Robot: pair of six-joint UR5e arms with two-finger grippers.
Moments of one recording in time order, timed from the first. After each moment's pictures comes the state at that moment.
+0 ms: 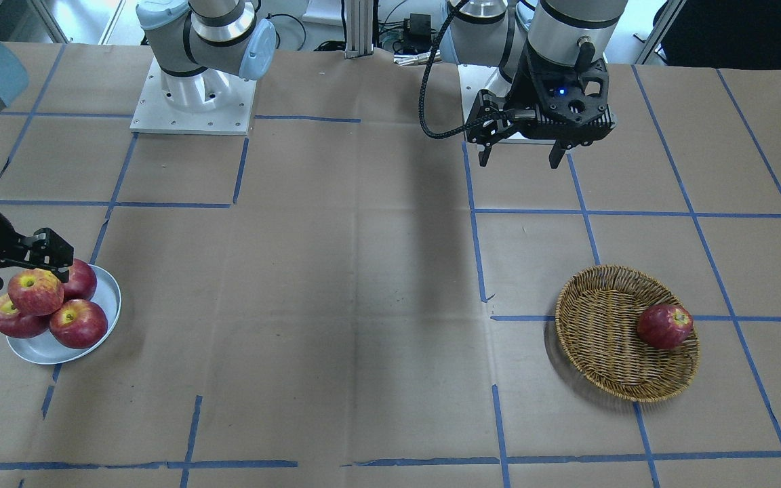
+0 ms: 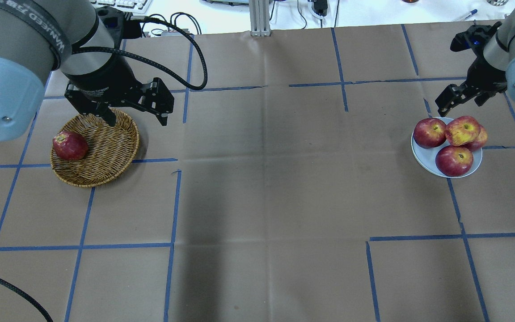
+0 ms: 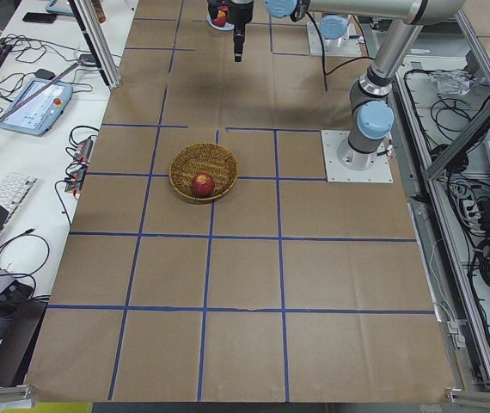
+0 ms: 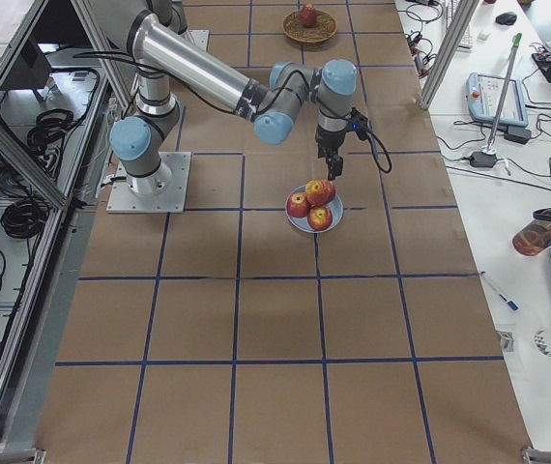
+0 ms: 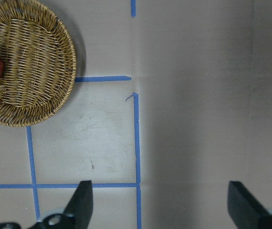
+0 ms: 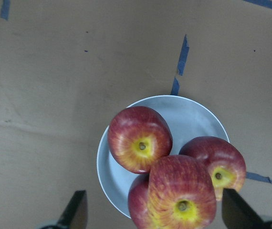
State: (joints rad) left arm -1.64 -1.52 -1.62 -1.54 1.59 -0.05; right arm 1.25 -1.38 1.71 -1.95 -1.60 -0.54
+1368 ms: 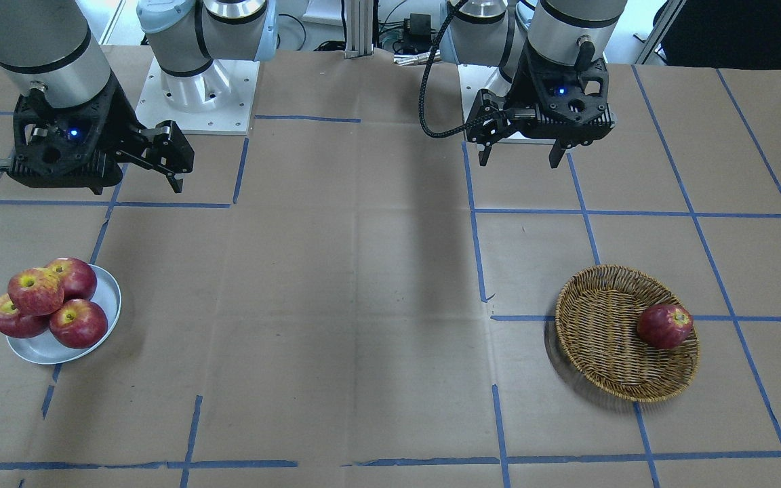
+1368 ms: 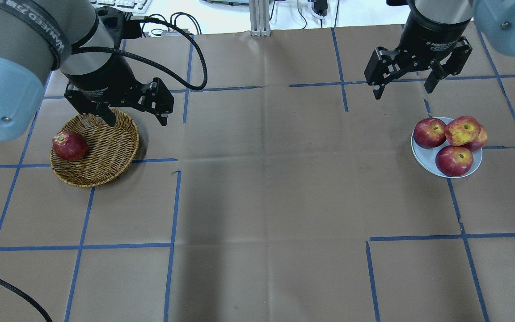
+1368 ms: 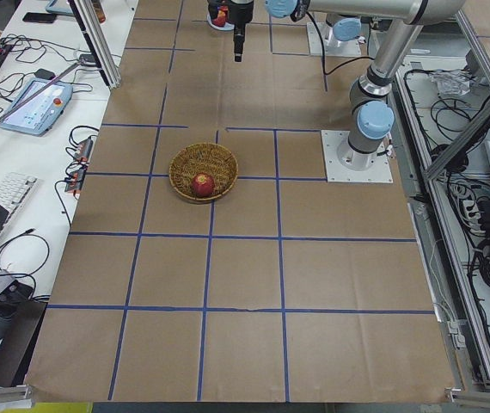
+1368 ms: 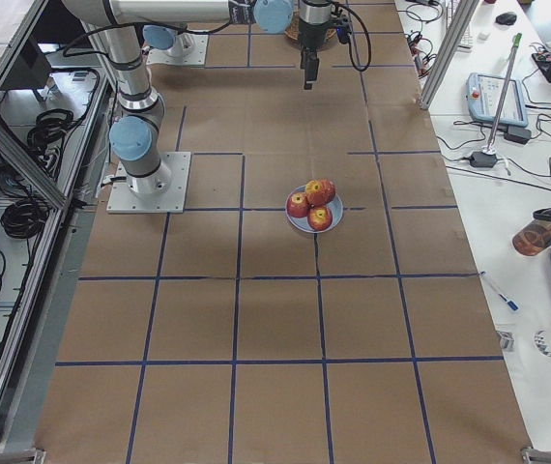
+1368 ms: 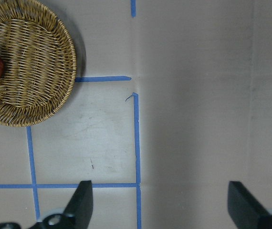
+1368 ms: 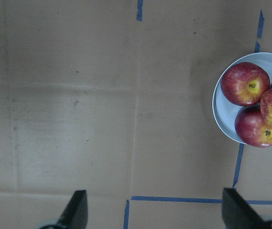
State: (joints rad) left arm -1.64 -1.52 -1.62 -1.54 1.59 -0.05; right arm 1.56 -1.50 1.49 -1.52 -1.60 -0.08
